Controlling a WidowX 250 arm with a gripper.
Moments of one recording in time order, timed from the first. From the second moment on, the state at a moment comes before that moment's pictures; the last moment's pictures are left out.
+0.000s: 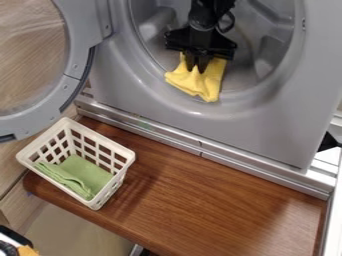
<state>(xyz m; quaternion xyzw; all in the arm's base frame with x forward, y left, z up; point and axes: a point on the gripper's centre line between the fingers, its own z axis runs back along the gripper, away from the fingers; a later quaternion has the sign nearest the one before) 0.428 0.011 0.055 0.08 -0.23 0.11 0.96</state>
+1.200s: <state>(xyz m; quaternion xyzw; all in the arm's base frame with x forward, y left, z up) 0.415 -0.018 0.088 0.06 -0.27 0.10 0.96</state>
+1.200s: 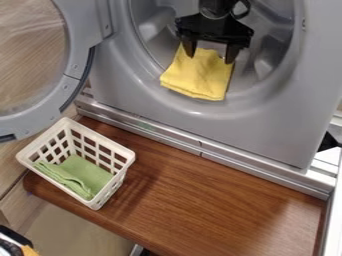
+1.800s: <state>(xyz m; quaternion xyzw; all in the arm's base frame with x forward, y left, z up) 0.329 -0.053 0.088 0.04 -0.16 0.15 0.98</state>
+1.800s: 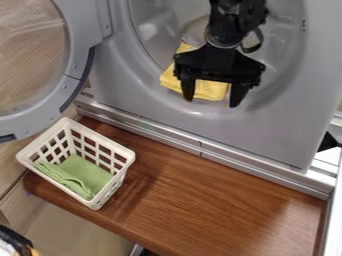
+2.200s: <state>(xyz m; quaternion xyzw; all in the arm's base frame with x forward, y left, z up) 0.312 -0.123 0.114 -0.05 -0.10 0.10 0.99</state>
